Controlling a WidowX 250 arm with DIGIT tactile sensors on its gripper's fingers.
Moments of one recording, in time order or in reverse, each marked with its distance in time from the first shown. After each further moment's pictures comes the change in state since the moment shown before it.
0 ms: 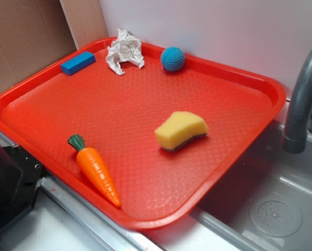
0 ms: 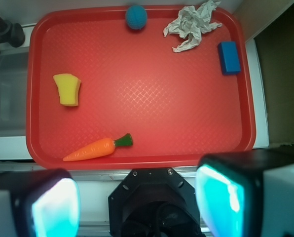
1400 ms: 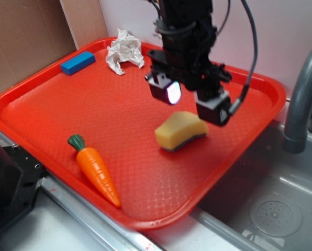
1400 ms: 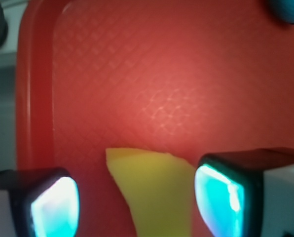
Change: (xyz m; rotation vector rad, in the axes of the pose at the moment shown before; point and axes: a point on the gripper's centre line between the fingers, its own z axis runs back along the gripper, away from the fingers) arm 0.097 -0.127 -0.210 -0.014 0.064 -0.029
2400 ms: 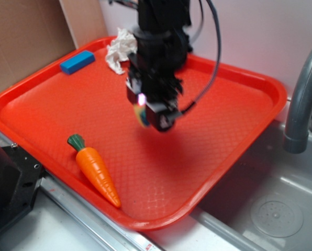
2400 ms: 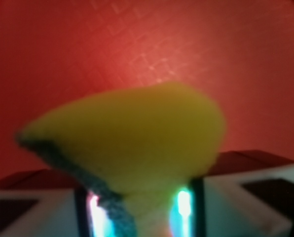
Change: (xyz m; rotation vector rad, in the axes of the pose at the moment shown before) arm -0.033 0.042 0.038 0.041 0.161 -0.261
